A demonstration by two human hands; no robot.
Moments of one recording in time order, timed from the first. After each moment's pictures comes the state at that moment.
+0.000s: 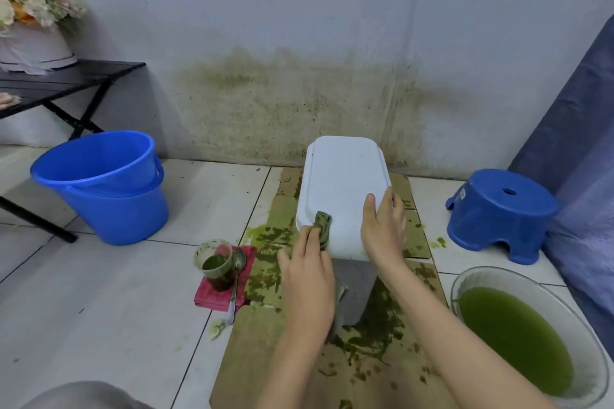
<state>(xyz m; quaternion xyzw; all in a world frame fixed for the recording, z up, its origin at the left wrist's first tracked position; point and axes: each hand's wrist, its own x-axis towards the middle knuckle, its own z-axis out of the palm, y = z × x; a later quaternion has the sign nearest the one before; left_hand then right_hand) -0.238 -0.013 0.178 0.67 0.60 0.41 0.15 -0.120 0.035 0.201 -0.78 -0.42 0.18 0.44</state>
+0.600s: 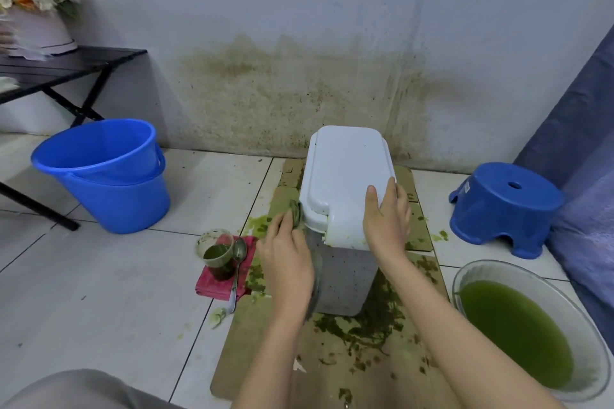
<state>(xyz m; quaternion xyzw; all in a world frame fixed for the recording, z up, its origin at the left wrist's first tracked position) -0.254 0.016 0.174 0.61 0.65 0.42 0.16 -0.119 0.036 0.194 -0.77 -0.42 0.16 0.45</state>
